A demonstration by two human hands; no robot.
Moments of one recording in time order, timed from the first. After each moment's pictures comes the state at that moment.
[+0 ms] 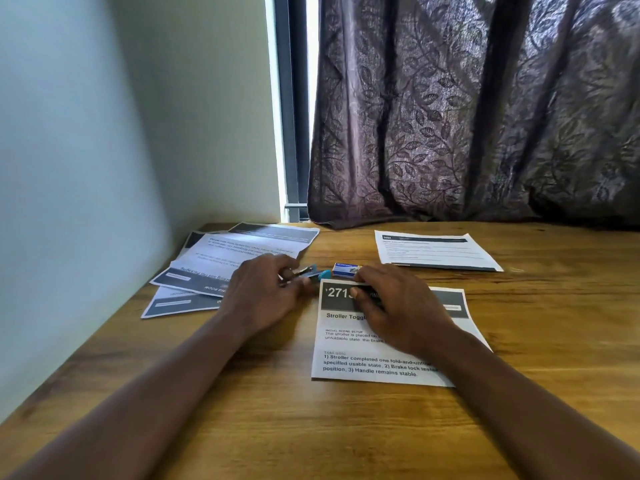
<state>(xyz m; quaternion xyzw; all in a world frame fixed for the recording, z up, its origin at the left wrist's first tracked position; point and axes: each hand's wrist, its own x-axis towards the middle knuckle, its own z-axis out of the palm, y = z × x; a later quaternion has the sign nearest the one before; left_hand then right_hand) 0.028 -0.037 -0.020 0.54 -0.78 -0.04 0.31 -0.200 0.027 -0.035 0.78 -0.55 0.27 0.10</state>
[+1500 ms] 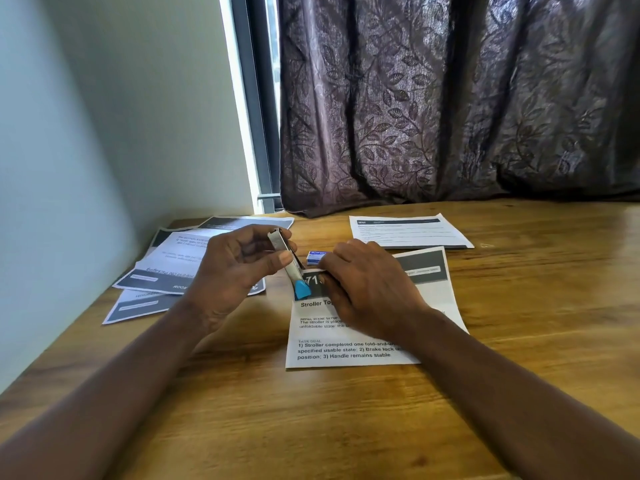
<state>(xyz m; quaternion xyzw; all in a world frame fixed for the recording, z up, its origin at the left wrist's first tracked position) 0.021 -0.017 -0.004 0.30 -0.70 -0.42 0.49 -0.189 0.035 -0.027 0.78 -0.51 0.26 0.25</state>
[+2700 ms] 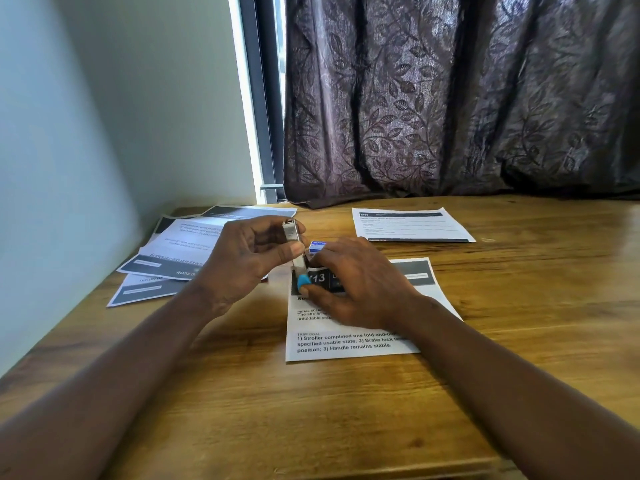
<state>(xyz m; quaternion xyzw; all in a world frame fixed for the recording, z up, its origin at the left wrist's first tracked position) 0.016 -0.017 -0.004 0.28 -0.74 -0.38 0.47 -0.185 0.036 -0.026 0.83 -0.48 0.25 0.15</state>
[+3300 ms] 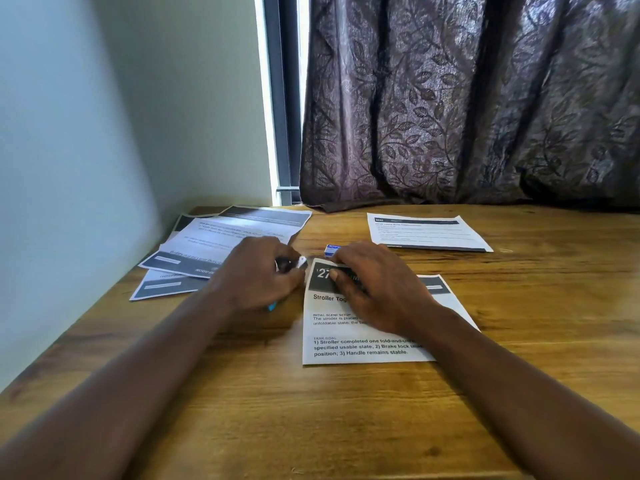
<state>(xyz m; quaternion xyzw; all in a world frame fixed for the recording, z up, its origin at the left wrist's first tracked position) 0.031 -0.034 -0.013 0.47 -0.84 -0.05 0.26 -0.186 0.030 -0.031 0.81 -0.49 0.29 0.12</state>
